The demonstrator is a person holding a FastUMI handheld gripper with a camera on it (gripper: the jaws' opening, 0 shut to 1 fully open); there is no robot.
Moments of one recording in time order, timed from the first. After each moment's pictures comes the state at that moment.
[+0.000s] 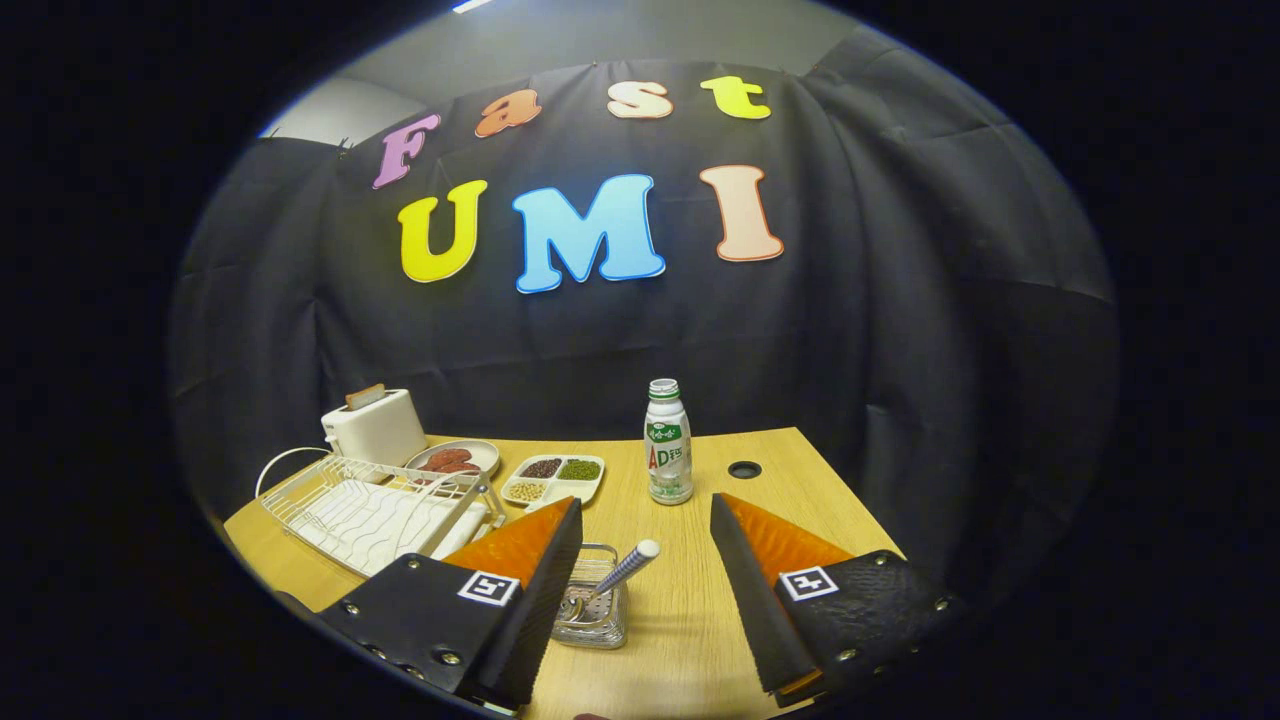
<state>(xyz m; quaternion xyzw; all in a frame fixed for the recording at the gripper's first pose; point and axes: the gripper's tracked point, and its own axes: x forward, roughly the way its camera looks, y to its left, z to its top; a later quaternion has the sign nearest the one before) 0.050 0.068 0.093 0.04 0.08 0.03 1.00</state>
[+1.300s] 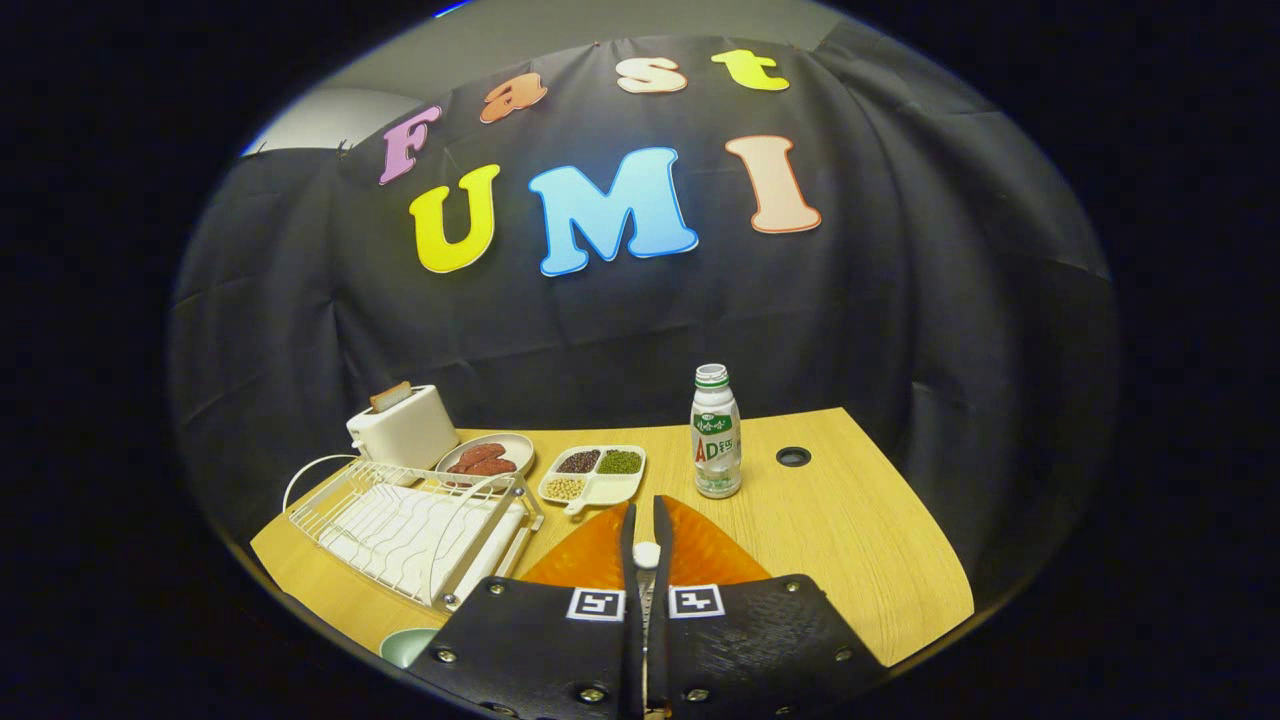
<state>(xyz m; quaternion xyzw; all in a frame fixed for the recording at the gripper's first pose) 0.067 0.102 0.121 0.06 0.12 0.08 0.99</state>
